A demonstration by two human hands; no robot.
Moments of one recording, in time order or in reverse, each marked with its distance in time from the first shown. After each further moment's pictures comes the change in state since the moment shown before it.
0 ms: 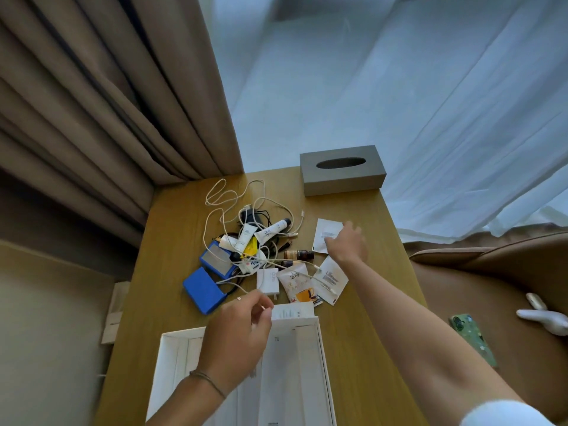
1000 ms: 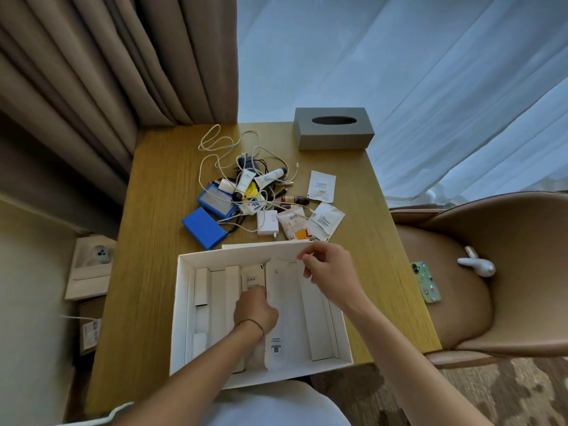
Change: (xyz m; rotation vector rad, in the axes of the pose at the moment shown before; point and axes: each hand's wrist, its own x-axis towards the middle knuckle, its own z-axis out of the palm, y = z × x) left_hand -0.059 -0.099 0.112 -0.035 -0.341 -0.400; right_hand -0.263 0.008 -0.031 0.400 -0.219 -0.215
